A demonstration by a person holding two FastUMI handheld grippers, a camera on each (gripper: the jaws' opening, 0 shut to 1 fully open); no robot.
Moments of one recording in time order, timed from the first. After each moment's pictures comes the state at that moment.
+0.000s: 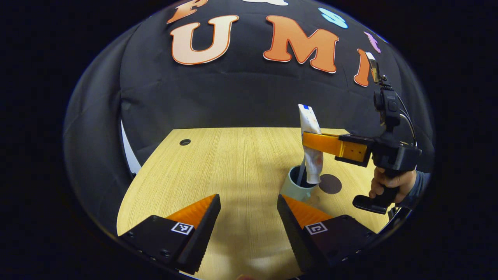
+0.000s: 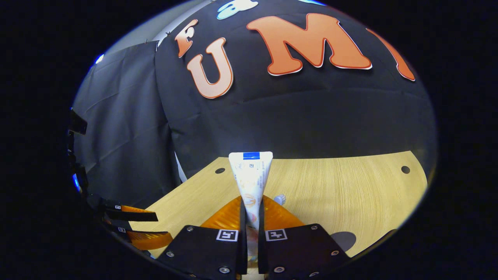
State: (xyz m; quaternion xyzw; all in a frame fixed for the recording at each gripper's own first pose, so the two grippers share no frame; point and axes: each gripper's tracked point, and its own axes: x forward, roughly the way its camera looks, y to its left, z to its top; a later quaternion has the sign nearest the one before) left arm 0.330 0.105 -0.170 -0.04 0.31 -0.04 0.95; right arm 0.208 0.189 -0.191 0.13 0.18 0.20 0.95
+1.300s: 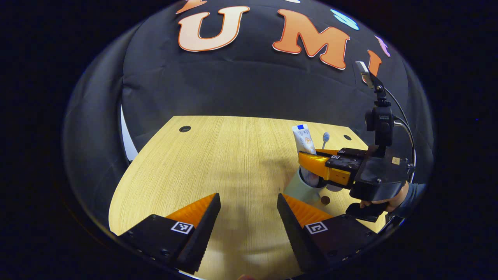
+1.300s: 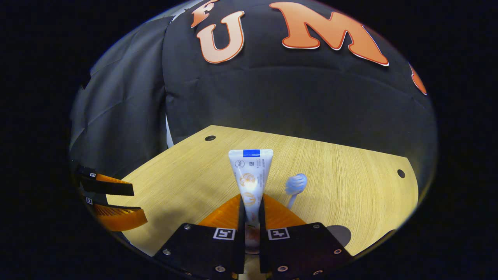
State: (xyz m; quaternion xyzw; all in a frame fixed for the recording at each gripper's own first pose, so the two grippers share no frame) left arm 0.331 0.107 -0.195 -0.06 0.34 -0.03 0.94; right arm 0.199 0.194 -0.260 0.03 0.26 0.19 0.95
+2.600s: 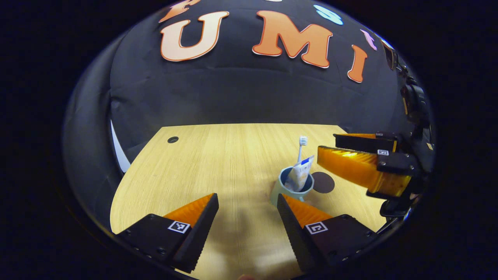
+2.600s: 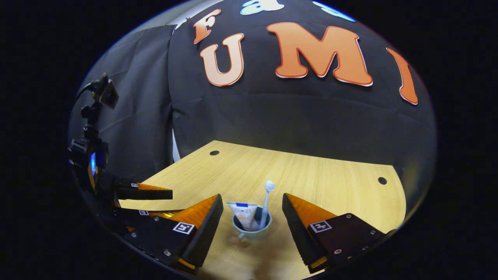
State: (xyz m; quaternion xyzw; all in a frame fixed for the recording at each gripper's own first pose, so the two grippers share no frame) left arm 0.339 0.063 -0.172 -0.04 0.32 -0.08 0.94; right arm 0.139 0.141 -0.168 0.04 0.20 0.18 0.96
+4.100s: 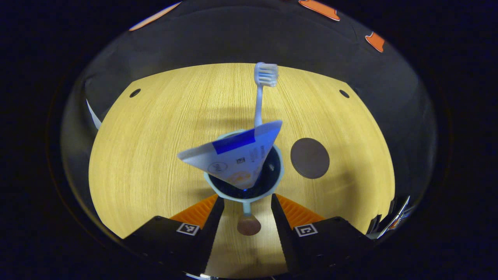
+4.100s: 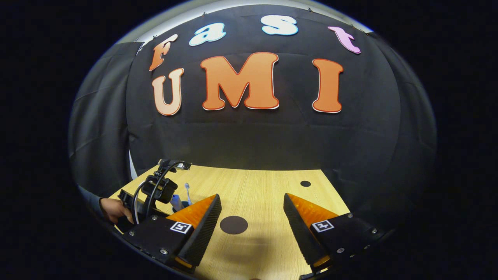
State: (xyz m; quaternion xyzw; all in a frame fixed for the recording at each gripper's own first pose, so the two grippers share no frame) left arm 0.361 -0.034 -0.266 -0.04 0.54 -0.06 0.84; right arm 0.059 -0.061 -0.123 0.05 0.15 -0.01 0.99
